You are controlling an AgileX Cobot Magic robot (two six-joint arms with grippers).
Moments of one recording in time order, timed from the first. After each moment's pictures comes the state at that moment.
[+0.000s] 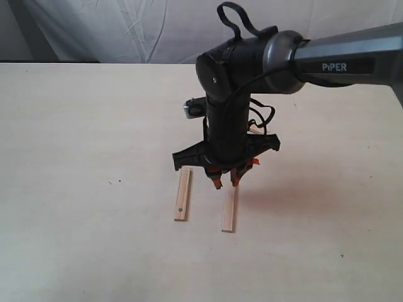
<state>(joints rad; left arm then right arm) -0.04 0.01 0.00 0.04 0.25 -0.05 0.71 2.08 -1.46 -0.02 1.04 0.47</state>
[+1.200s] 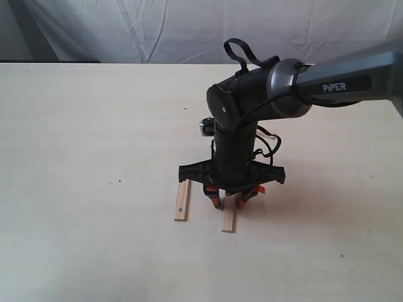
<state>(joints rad) -0.04 0.01 0.00 0.04 0.25 -0.05 0.71 2.09 -1.32 0.03 0.89 0.67</state>
